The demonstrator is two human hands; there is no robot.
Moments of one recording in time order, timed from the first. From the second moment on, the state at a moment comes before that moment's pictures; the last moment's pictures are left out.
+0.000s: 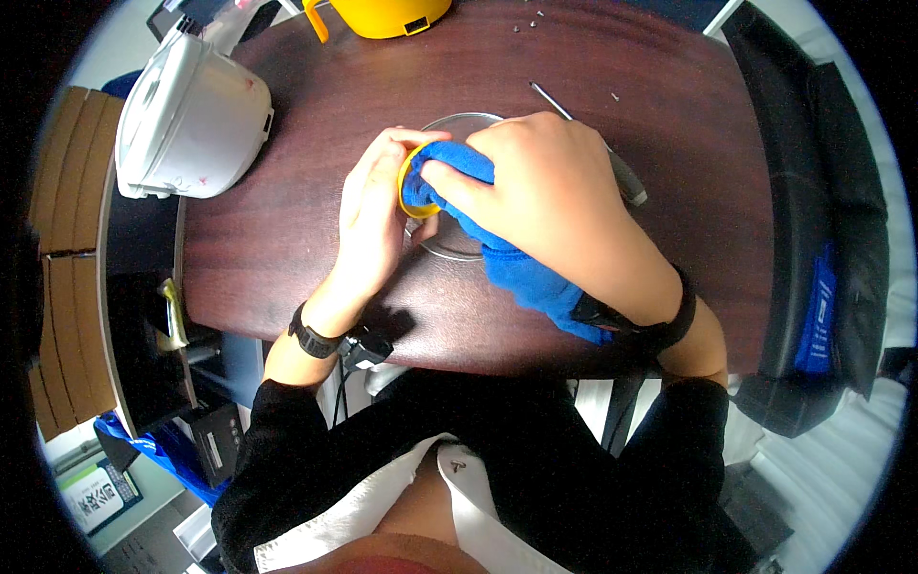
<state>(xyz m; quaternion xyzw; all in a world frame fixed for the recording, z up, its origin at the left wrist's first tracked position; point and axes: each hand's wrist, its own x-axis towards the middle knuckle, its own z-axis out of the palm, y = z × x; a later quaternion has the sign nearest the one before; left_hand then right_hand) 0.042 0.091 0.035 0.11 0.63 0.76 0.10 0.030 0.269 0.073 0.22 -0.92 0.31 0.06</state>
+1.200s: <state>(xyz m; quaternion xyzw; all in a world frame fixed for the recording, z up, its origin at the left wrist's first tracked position) 0.027 0.091 0.028 0.11 0.63 0.76 0.11 0.034 0.262 0.065 0.24 -0.92 0.28 0.11</state>
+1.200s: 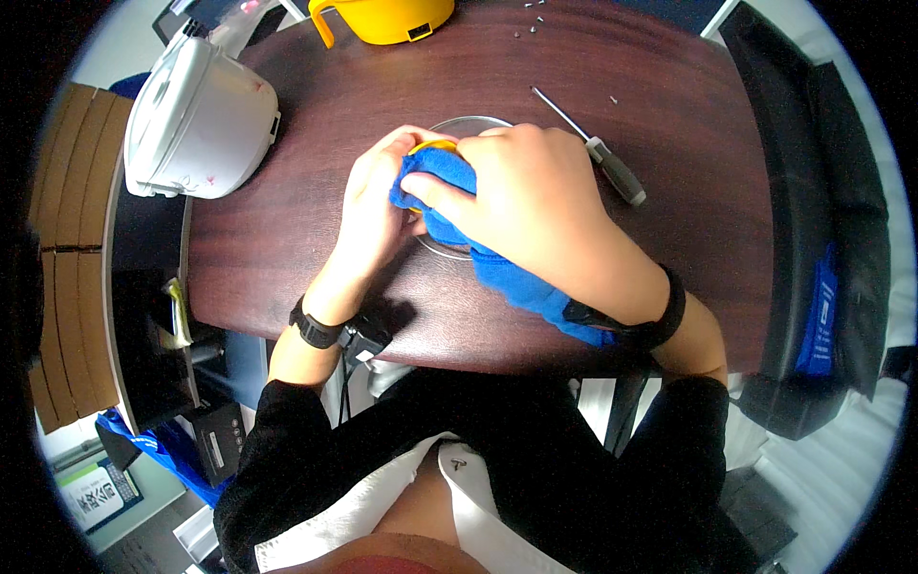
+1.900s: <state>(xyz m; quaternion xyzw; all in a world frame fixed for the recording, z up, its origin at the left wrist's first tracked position) 0.026 0.085 0.027 0.14 0.69 0.71 0.05 0.029 0.279 0.082 0.18 -0.90 0.39 0.02</state>
